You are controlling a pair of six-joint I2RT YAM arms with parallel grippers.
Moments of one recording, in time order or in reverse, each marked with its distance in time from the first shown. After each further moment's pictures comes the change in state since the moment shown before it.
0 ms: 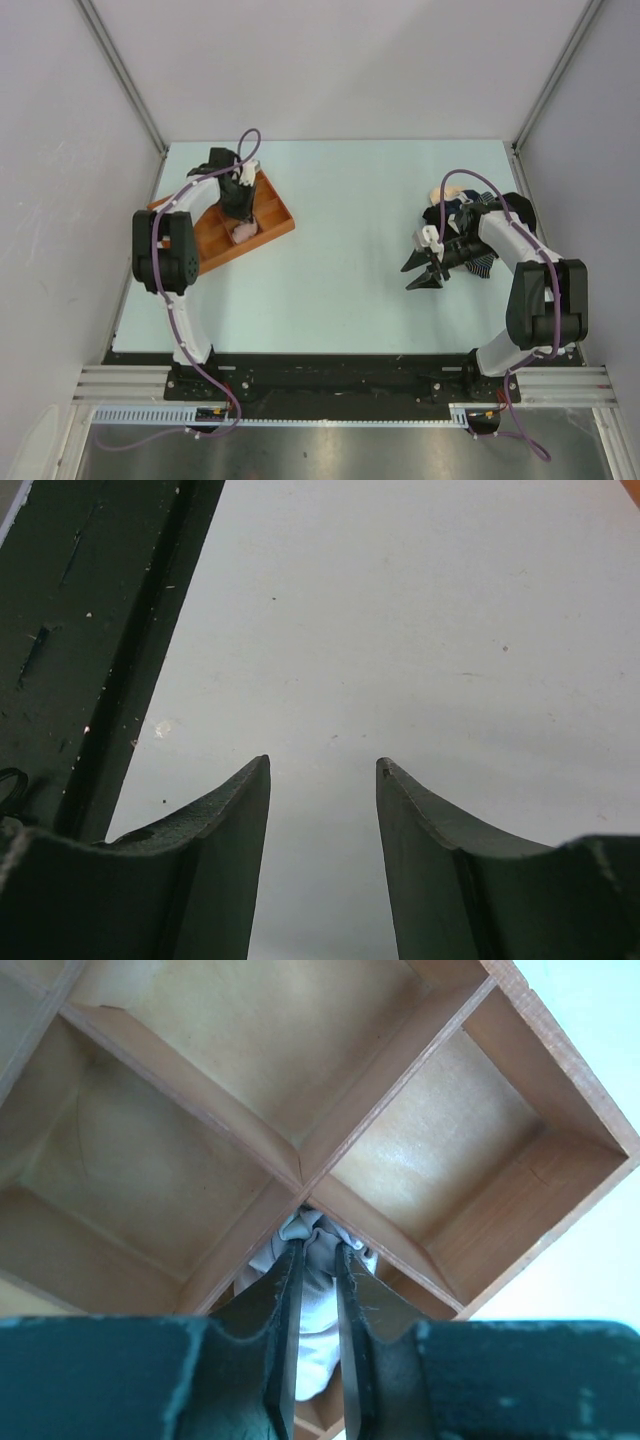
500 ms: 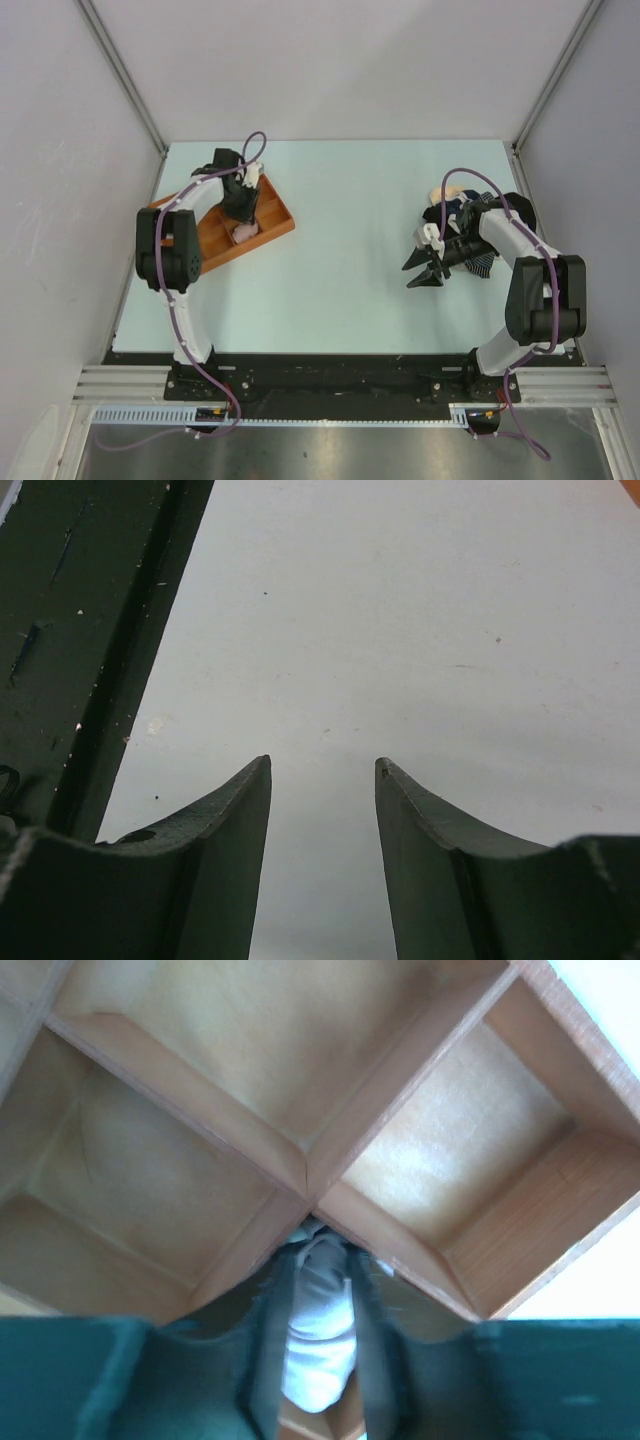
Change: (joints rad) left arm -0.016 0.033 0.013 -0.002 -0.043 0.035; right arm -0.016 0.027 0.013 0.000 0.000 -0.011
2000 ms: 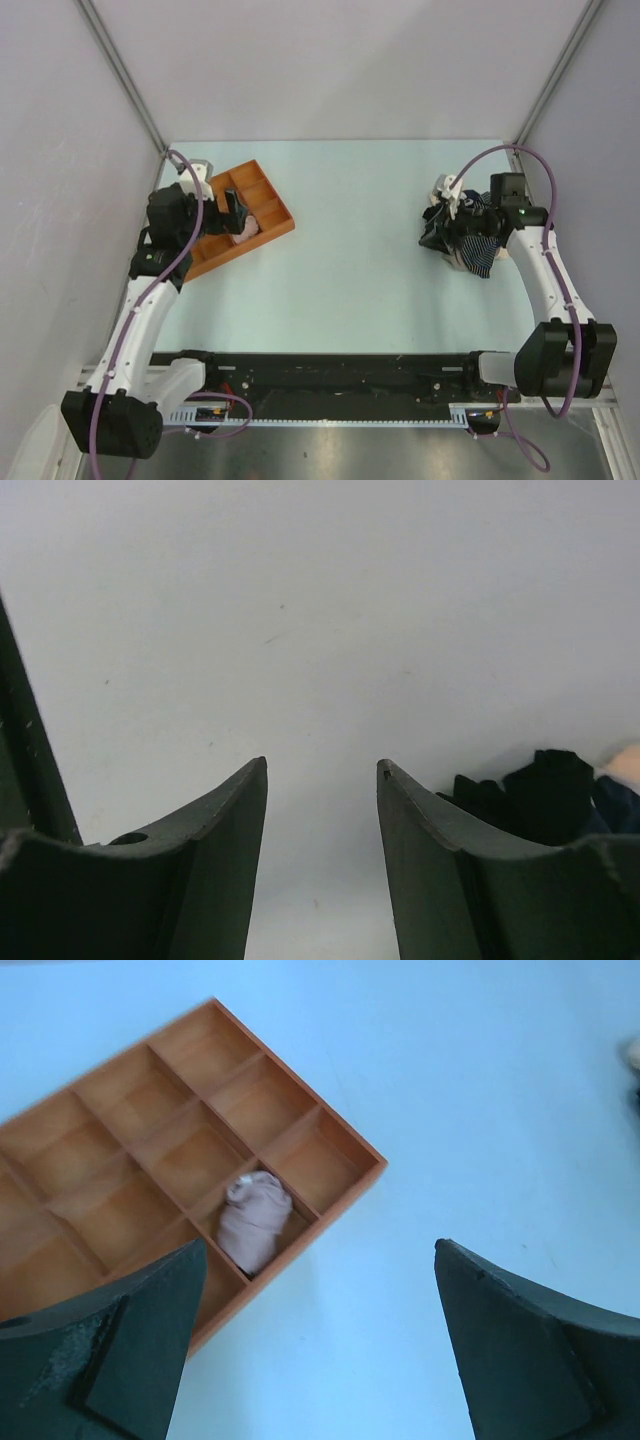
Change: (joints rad) left arm 0.008 -1.058 -0.605 0.352 0.016 -0.258; right arm -0.076 -0.299 0.032 0.513 0.148 1.001
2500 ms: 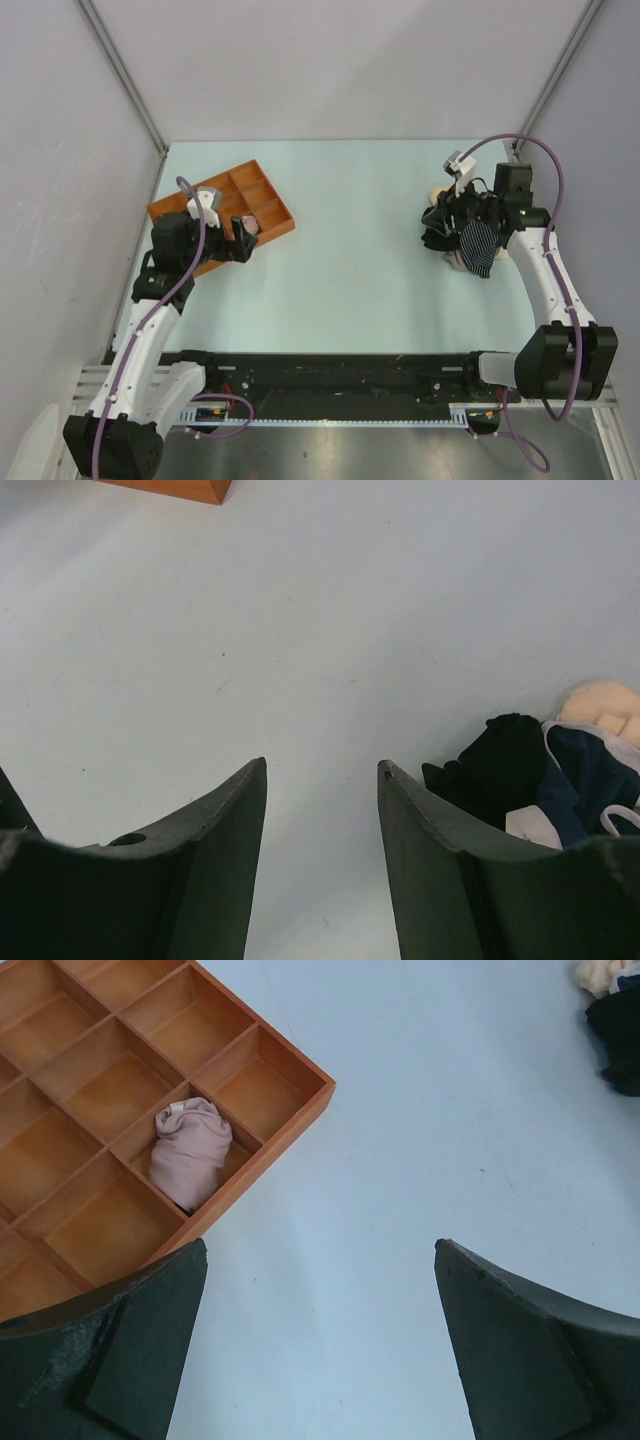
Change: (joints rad) left arm 0.002 -0.137 -0.173 -0.051 0.136 -0.022; right arm 0.002 -0.020 0.000 0.294 0.175 0.470
